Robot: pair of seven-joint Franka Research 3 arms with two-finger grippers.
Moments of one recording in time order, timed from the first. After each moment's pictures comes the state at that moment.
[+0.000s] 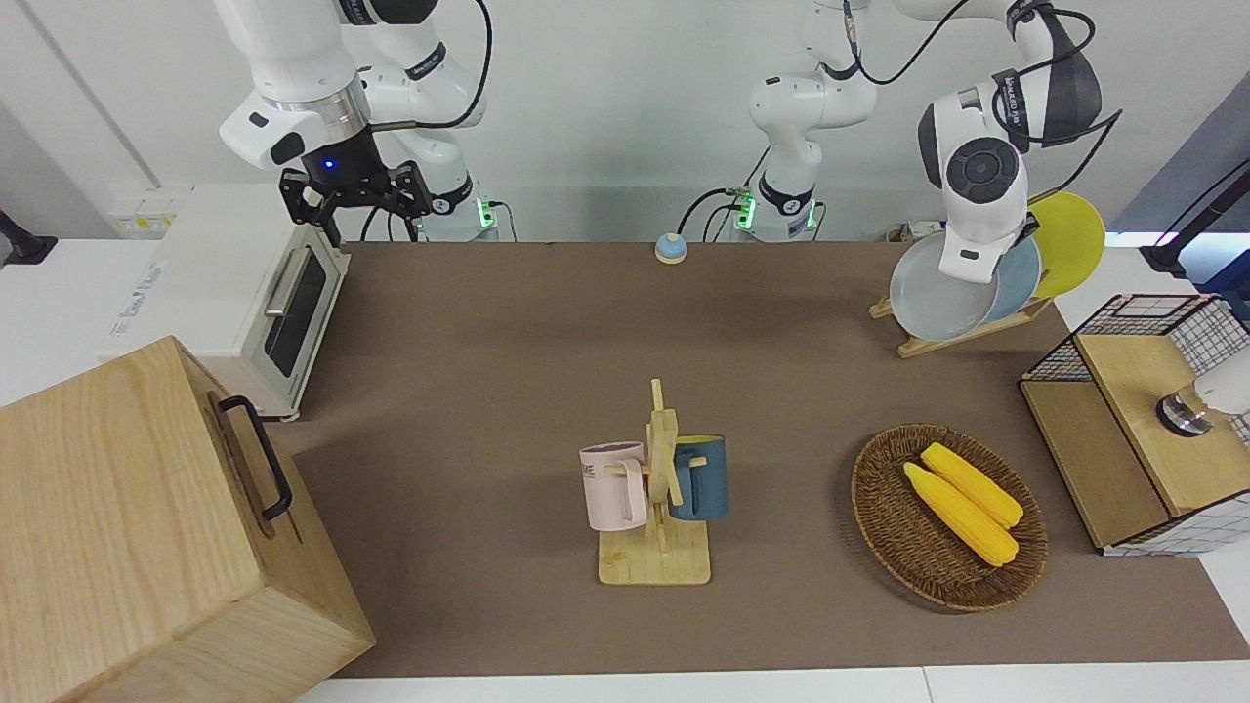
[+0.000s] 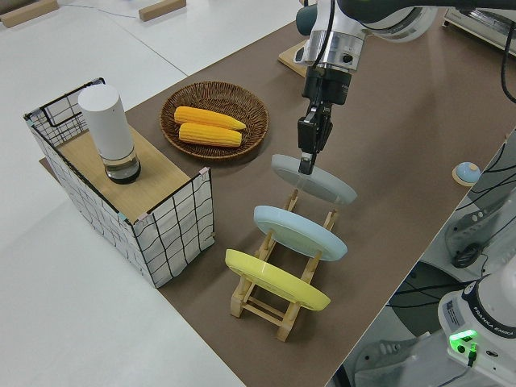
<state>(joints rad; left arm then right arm) 0.08 -0.07 -0.06 -2.04 0.64 1.58 -0.26 -0.15 0.02 0.28 -1.49 -0.02 1.48 0.04</state>
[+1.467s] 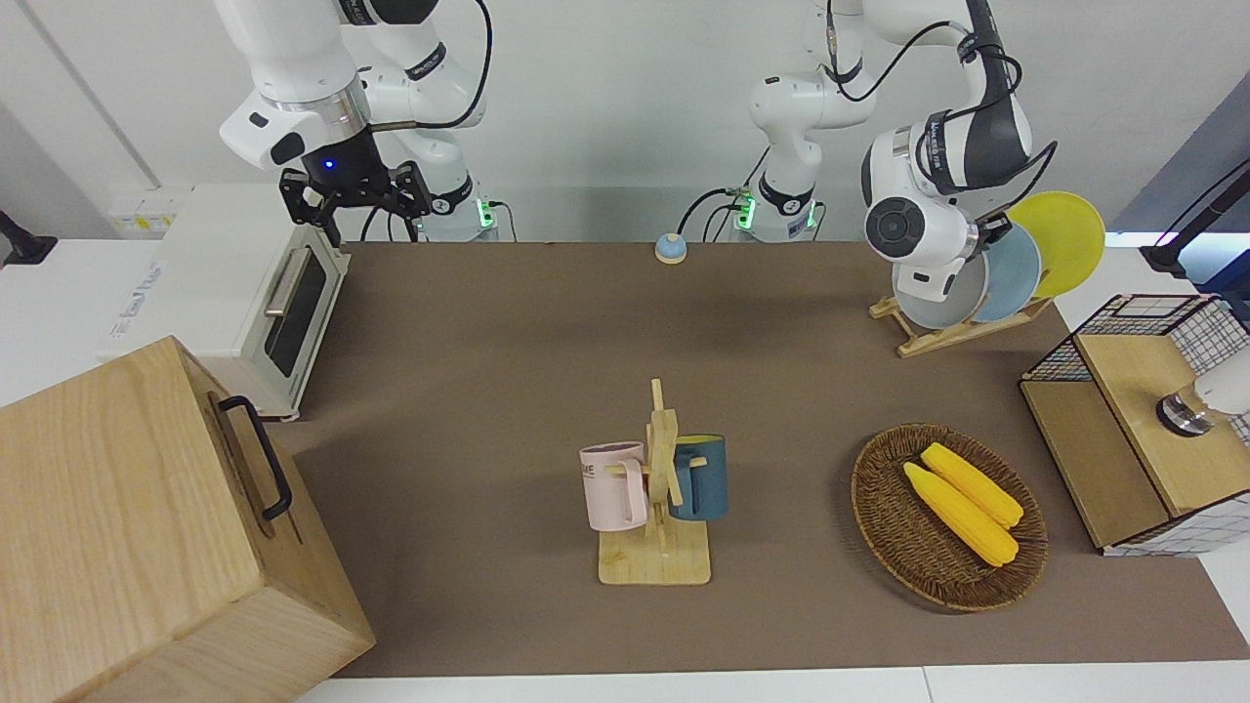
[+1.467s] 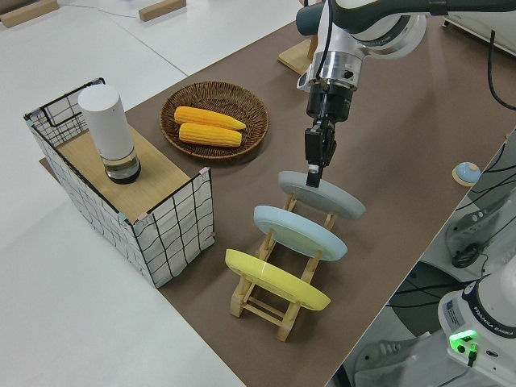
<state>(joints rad) 0.06 -0.01 -0.17 -2.08 0.82 1.40 -0.38 -0.15 0.02 0.28 -1.49 -0.02 1.48 0.04</state>
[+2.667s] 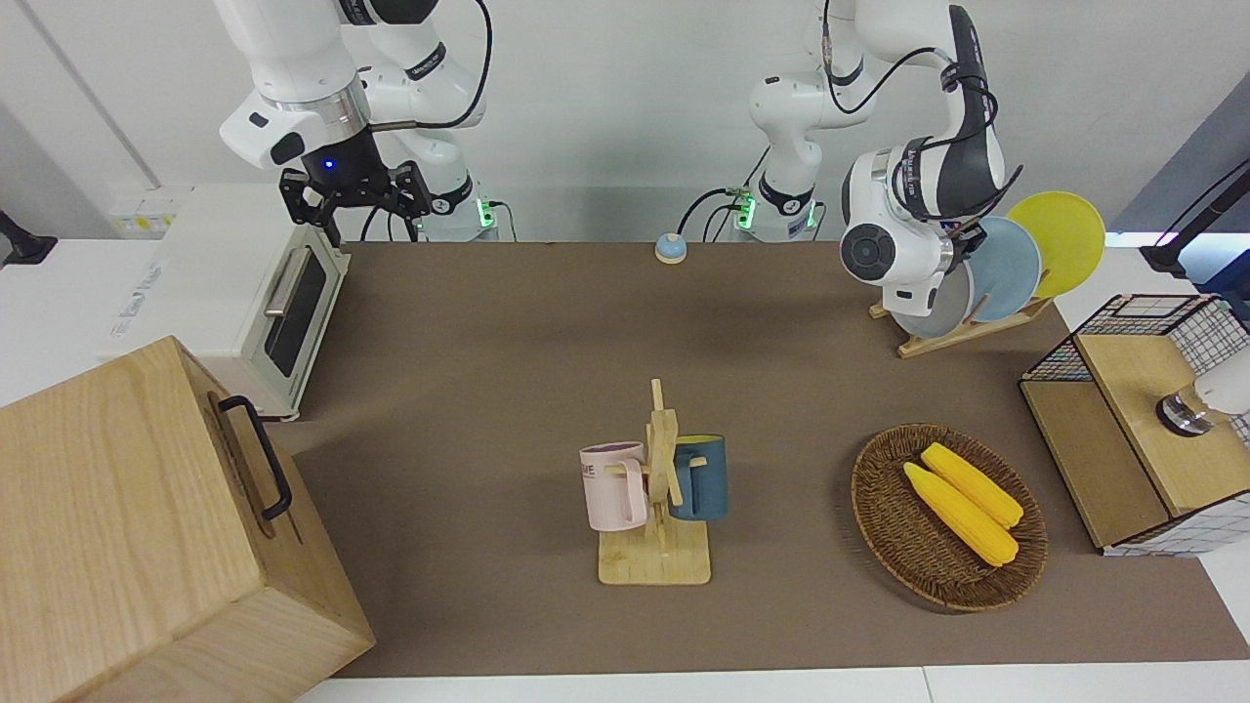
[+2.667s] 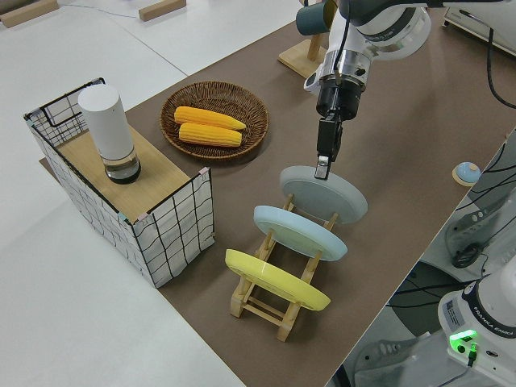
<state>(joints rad) 0.06 0.05 -0.20 -2.09 0.79 1.40 -0.58 -0.15 0.02 0.28 -1.49 -0.02 1.48 0.04</state>
